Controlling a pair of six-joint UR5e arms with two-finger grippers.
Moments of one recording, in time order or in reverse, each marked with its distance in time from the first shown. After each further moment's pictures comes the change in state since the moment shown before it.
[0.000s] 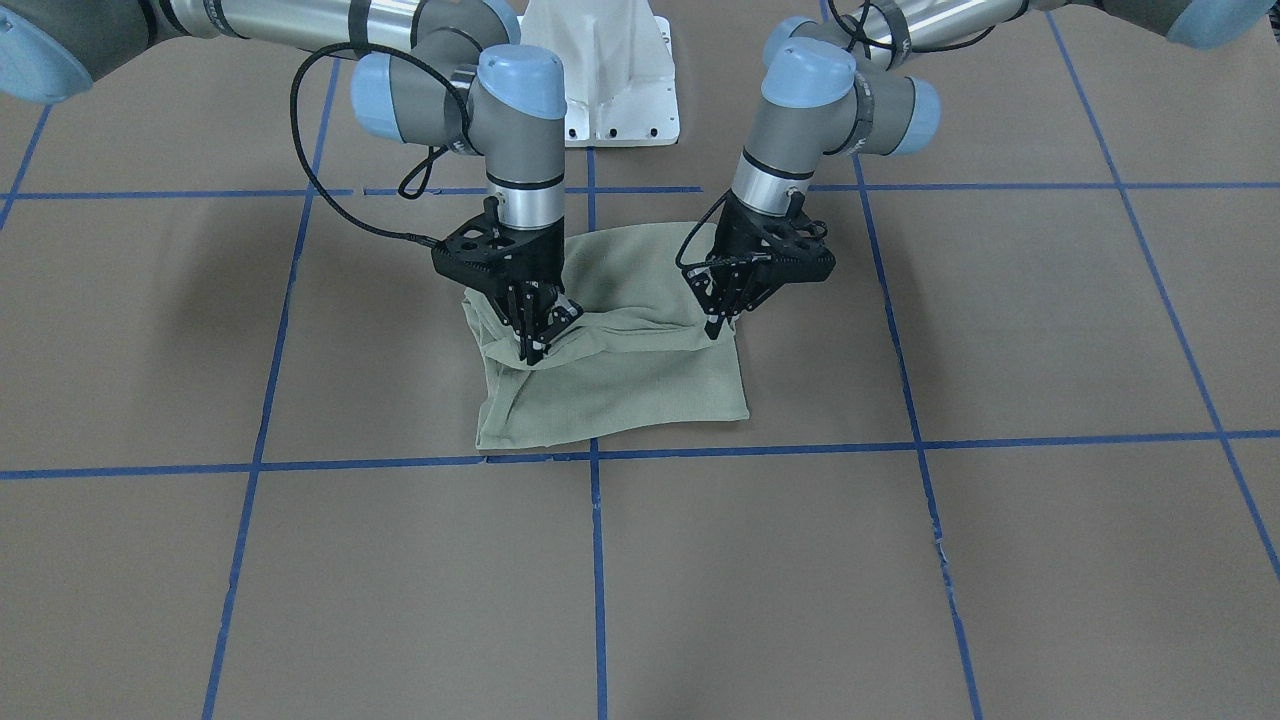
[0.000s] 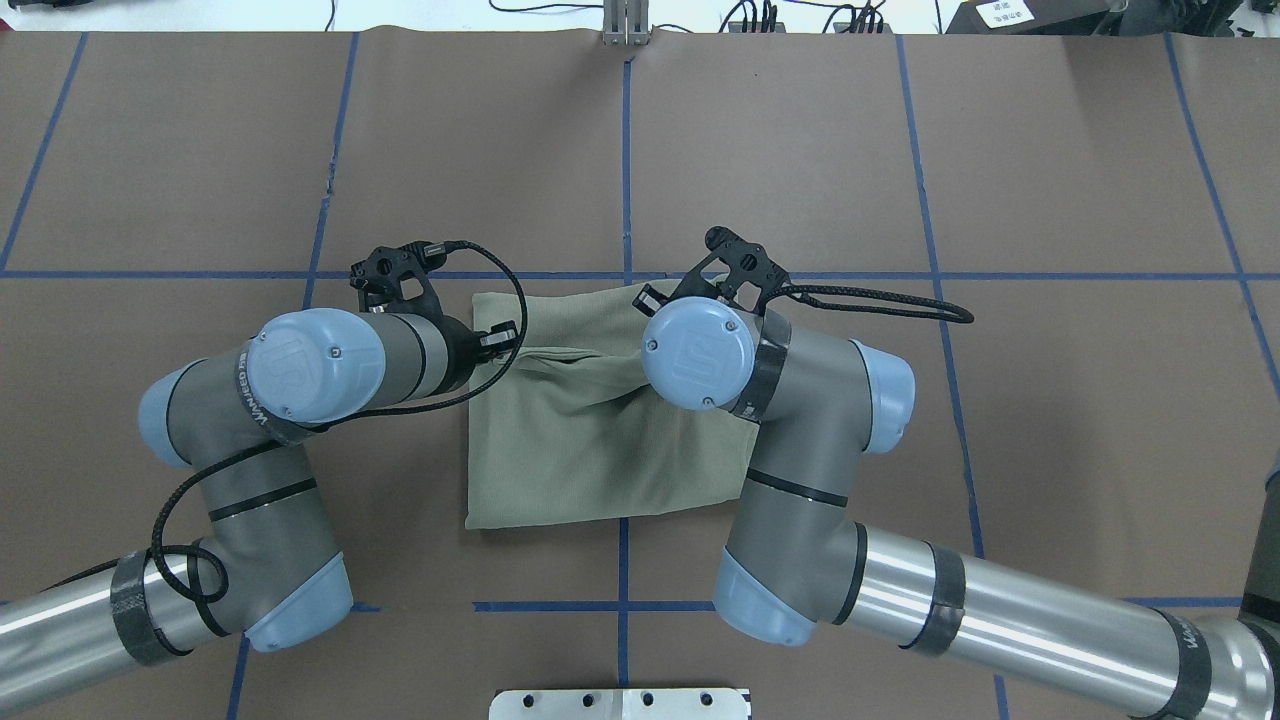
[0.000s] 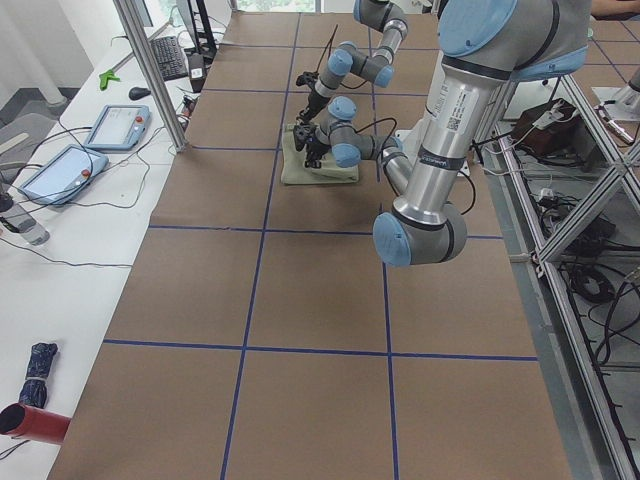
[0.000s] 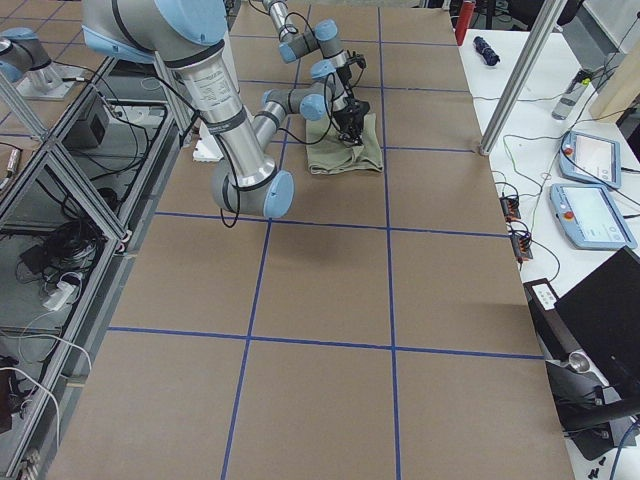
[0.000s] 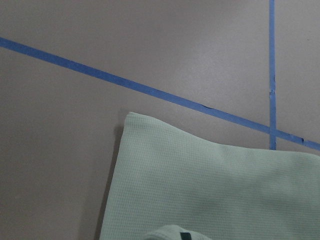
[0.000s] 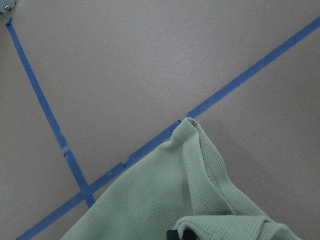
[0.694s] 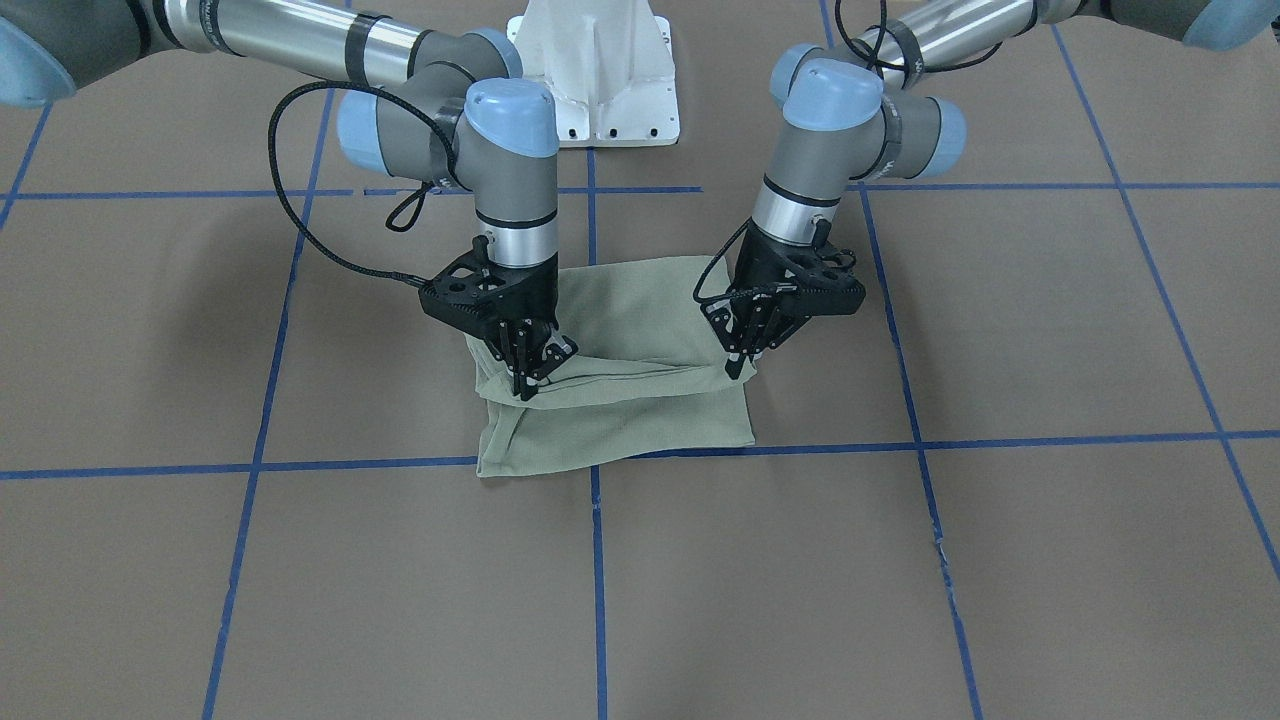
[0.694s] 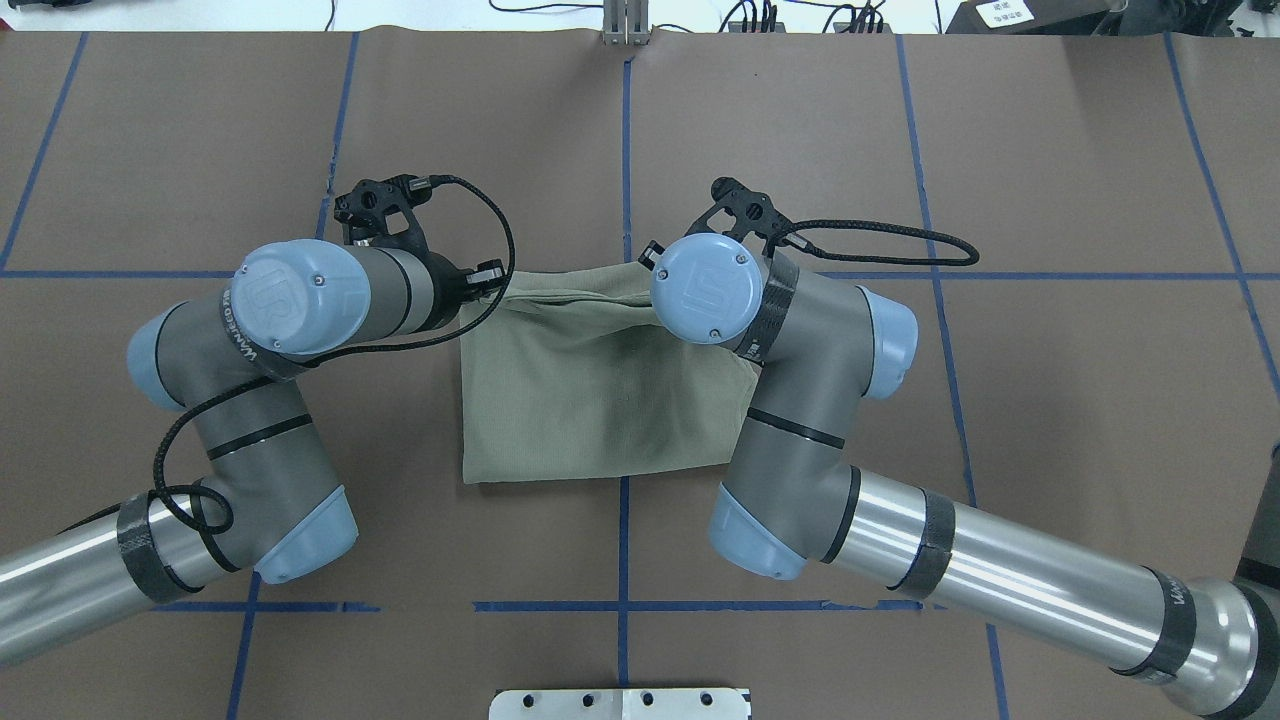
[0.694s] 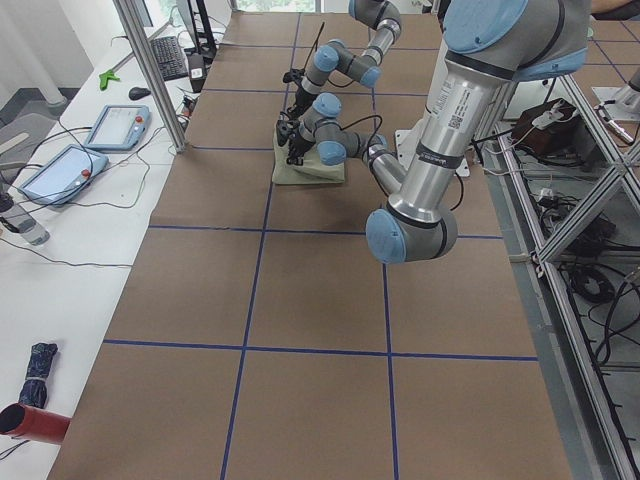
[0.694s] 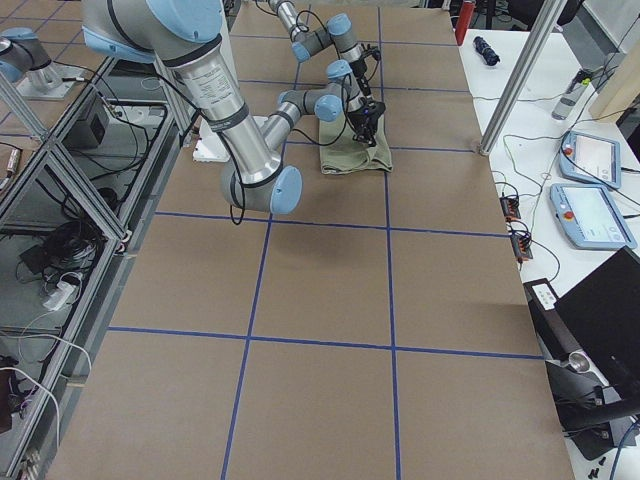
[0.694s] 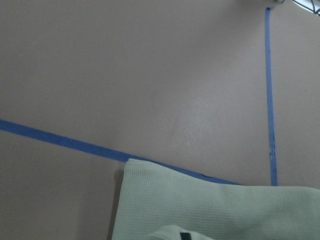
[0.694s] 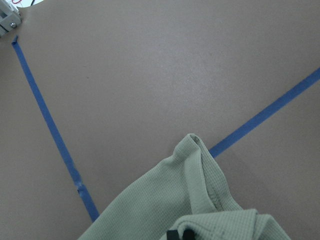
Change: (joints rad) left arm -0.083 -0.044 0.053 -0.009 -0.008 0.077; right arm 0.062 0.030 -0.050 0.024 0.054 -0.041
